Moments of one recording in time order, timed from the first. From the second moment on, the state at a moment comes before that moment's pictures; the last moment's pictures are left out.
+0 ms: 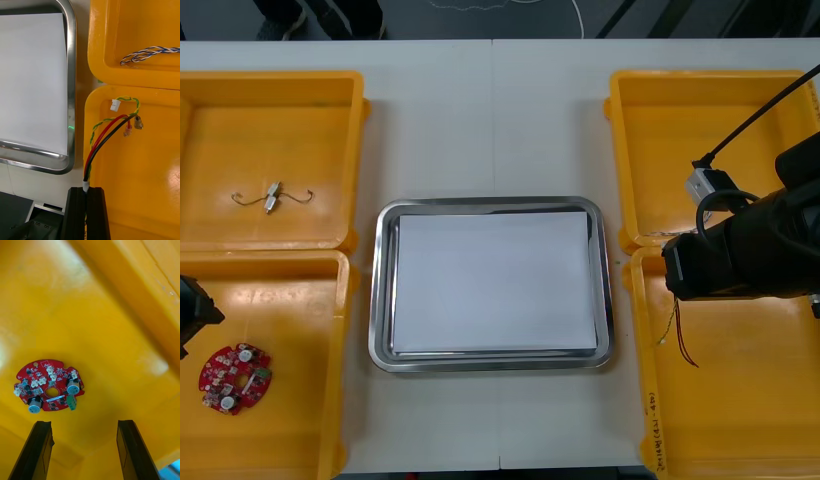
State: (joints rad) right arm -0.33 -0.63 0.04 -2.30 -0.93 1.92 0.96; left arm 0.07 0.54 0.40 -2.35 0.68 1.91 -0.61
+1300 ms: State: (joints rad) right arm -0.33 -0.63 0.04 -2.30 -0.93 1.92 0.98; left arm 0.19 0.36 0.17 -2.35 0.34 1.70 -0.51
